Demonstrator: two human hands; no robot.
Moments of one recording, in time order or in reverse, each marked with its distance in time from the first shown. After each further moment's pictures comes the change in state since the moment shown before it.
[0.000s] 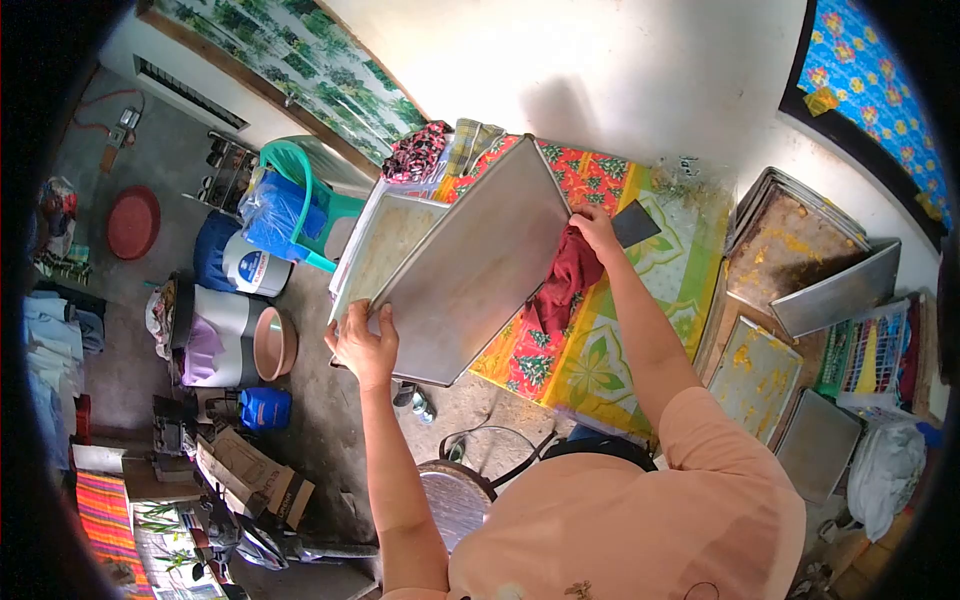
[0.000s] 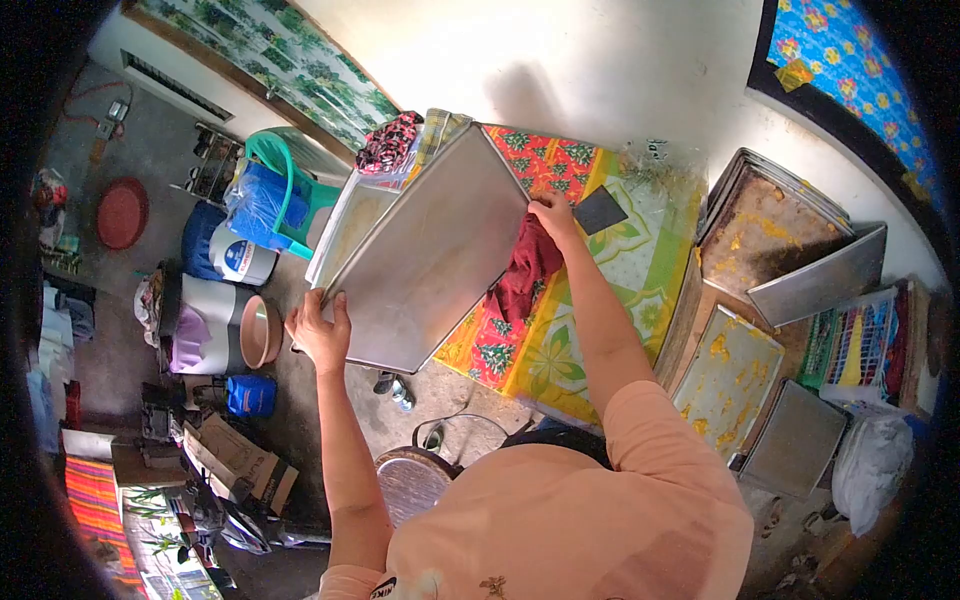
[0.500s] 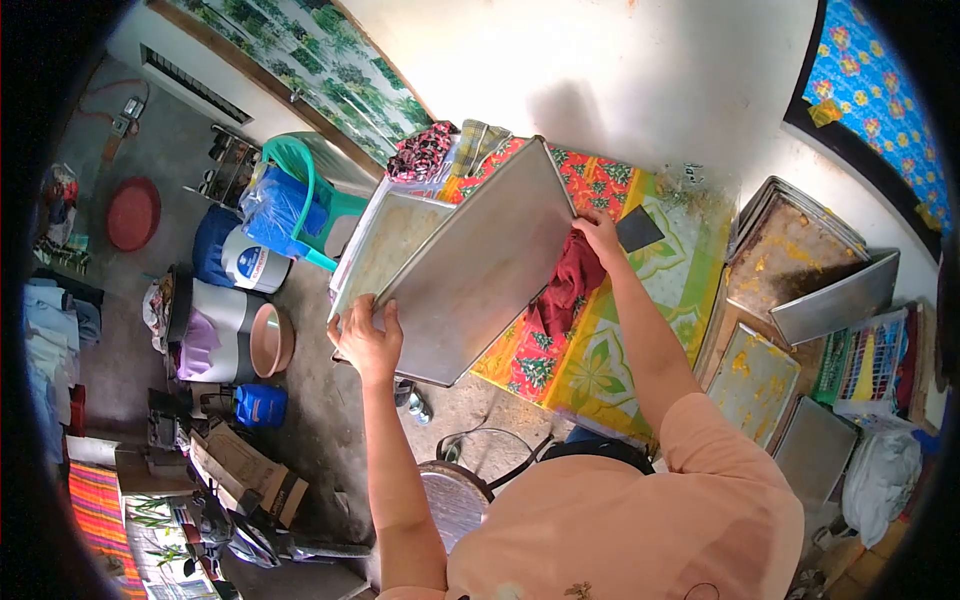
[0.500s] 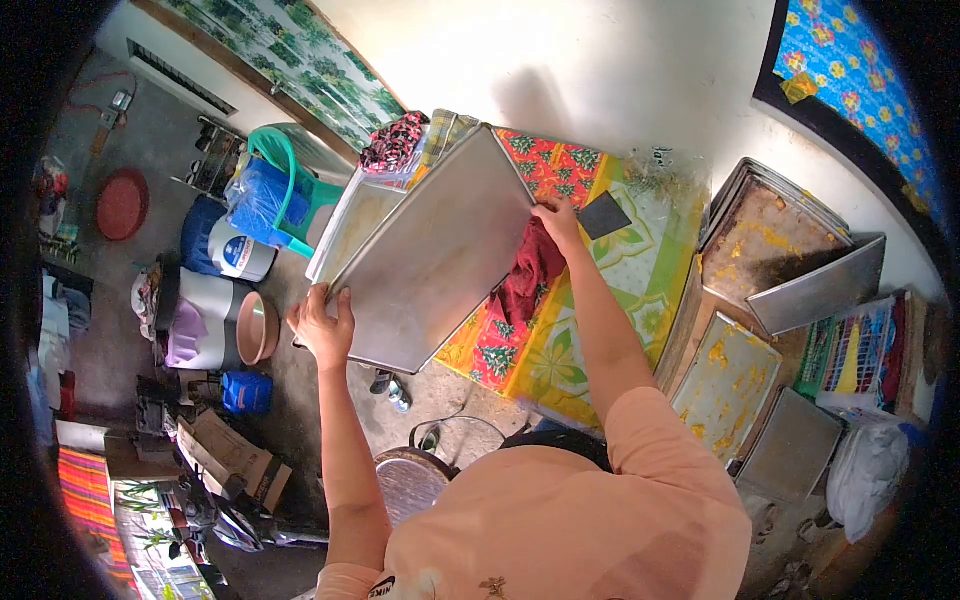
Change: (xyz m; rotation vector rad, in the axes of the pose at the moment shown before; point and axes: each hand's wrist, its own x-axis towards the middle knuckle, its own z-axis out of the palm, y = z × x) left_hand 0.002 -0.001 0.000 -0.025 -0.002 -0.009; right_hand -0.005 -0.003 0.004 -0.087 0.047 -0.043
